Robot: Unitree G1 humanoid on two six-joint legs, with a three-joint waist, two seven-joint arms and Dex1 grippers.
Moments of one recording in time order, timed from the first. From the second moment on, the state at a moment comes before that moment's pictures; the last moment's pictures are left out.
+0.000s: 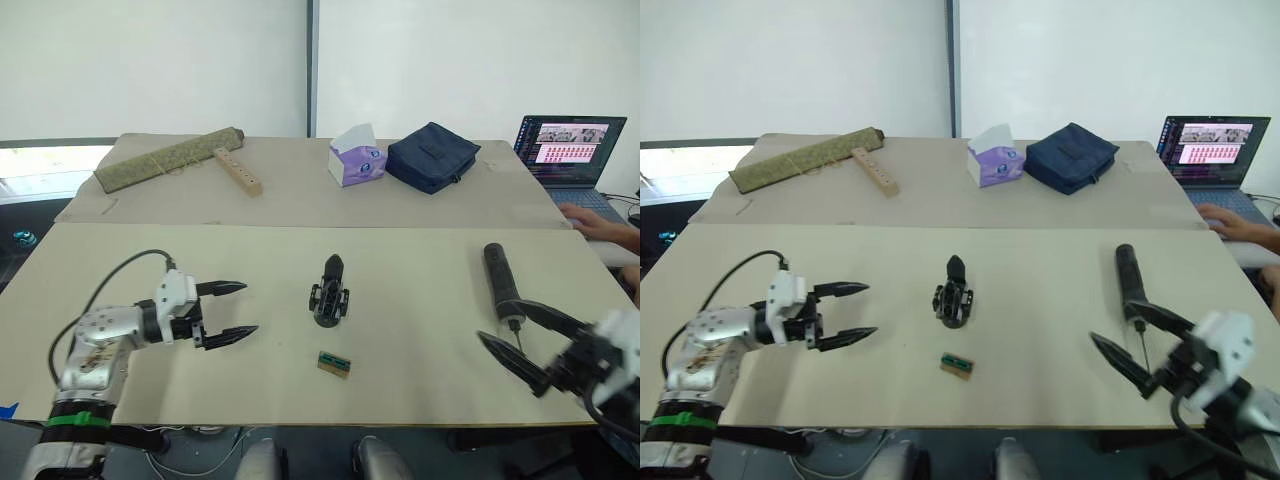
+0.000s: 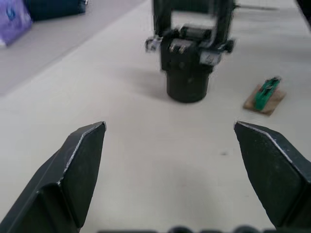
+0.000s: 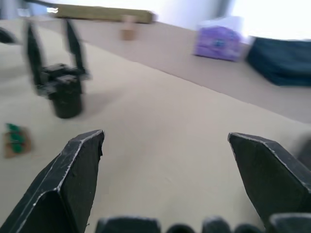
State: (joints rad) left arm -0.19 0.70 0.13 0.11 -0.47 -0.04 -1.35; right arm 0.46 -0.45 -0.70 -0.51 0.56 0.25 0.92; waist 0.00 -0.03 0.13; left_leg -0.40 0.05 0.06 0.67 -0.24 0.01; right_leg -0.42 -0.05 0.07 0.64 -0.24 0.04
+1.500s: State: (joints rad) left arm -0.27 0.71 0.13 -0.21 -0.70 0.28 -1.32; right arm -0.36 -0.92 -0.17 0.11 0.44 1.00 0.67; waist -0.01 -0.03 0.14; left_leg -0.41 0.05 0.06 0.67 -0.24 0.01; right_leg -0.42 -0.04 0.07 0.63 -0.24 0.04
